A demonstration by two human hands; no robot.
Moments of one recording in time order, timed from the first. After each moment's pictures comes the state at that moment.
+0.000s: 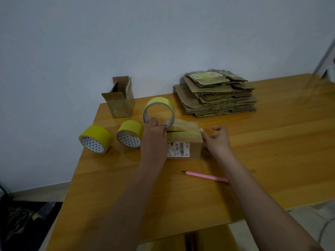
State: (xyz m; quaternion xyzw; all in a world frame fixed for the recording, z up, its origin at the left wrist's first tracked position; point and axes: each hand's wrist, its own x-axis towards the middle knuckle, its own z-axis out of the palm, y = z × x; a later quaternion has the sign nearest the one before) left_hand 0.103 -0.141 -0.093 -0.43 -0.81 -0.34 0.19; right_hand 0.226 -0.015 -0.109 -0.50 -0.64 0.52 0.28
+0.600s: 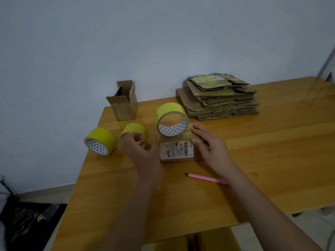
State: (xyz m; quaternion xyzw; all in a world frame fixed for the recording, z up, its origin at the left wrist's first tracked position) left_hand 0.120 -0.169 -0.100 -0.19 -0.71 -0.66 0.13; right_hand 0.241 -0.027 -0.117 -0.18 -0.87 0.31 0.34
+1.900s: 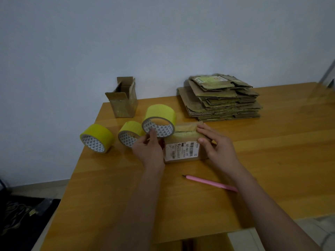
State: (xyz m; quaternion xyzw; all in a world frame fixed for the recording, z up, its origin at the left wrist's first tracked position) left_hand 0.115 -0.132 -0.100 0.01 -0.63 -0.78 -0.05; right_hand 0.247 -0.011 -0.111 -0.21 -0.84 0.37 0.33
